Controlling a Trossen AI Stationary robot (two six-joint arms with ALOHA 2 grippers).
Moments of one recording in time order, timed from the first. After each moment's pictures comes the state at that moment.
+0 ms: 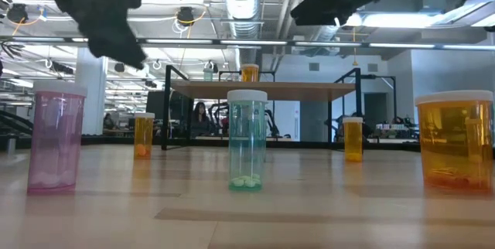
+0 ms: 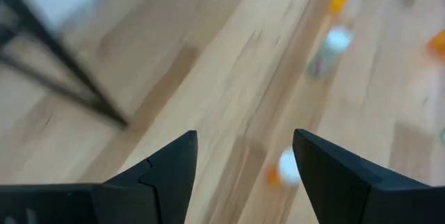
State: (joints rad) left arm -0.10 0.86 0.62 -0.56 -0.35 -0.48; right arm -0.05 1.16 0.76 0.15 0.32 -0.08
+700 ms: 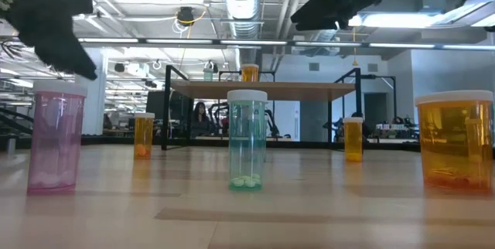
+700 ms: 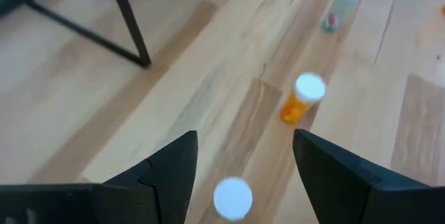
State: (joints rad) left arm -0.47 0.61 0.47 -0.81 -0.62 -0.82; right arm -0.05 1.17 0.76 0.12 0.32 -0.05
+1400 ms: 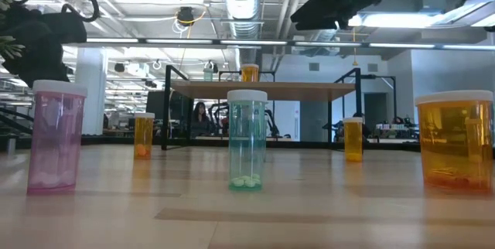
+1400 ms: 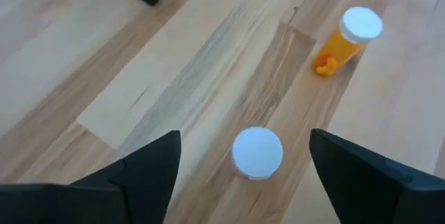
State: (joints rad) left arm -0.49 0.67 0.37 -0.81 -0.58 -0.96; right arm -0.05 1.17 0.76 0.13 0.32 -0.05
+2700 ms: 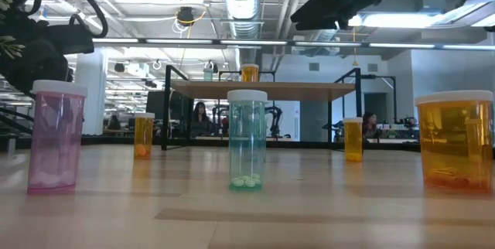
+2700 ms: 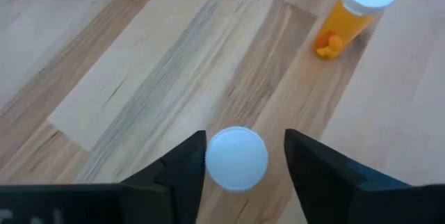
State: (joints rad) left arm -0.49 0.90 0.37 -0.66 -0.56 -0.95; right arm -0.05 1.17 0.76 0.13 0.32 -0.05
